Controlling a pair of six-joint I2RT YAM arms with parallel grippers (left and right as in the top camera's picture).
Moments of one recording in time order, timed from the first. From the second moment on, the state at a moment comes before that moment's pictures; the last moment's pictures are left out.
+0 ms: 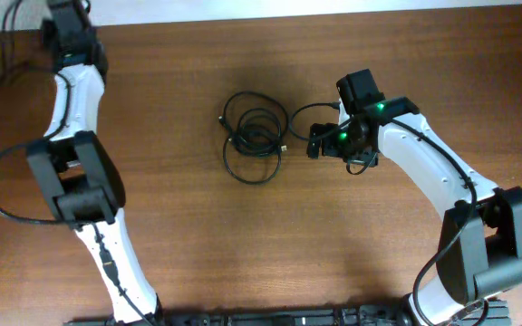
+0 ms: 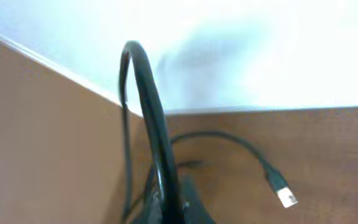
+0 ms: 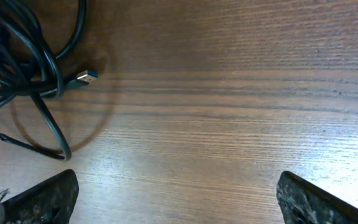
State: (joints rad) left arm 0.17 2.36 2.01 -0.05 -0.54 0.58; right arm 0.27 1.76 1.26 -0.83 -0.20 0.42
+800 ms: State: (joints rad) left arm 0.11 2.21 2.02 -0.74 0.48 0.23; right arm 0.27 1.76 1.25 -0.87 -0.23 0.42
